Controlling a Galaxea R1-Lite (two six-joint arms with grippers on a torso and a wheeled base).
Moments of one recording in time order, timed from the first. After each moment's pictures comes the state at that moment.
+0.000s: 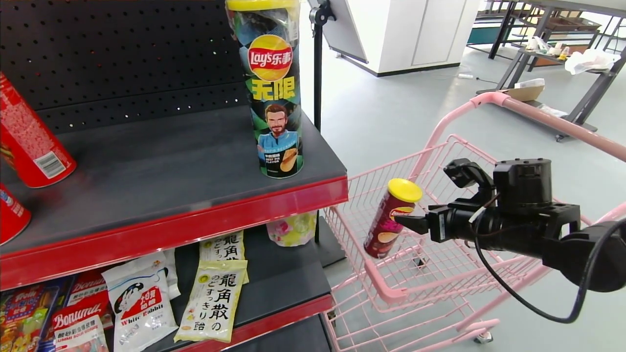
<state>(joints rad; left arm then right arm) -0.34 0.20 -0.34 0.21 0.26 0.03 0.29 1.80 -0.71 -0.63 0.19 0.02</state>
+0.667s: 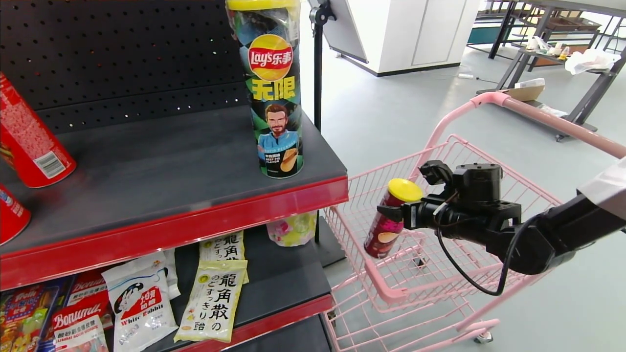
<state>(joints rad) -0.34 0.24 -0.34 0.21 0.26 0.03 0.29 2.04 -0.83 -0.80 0.16 0.06</state>
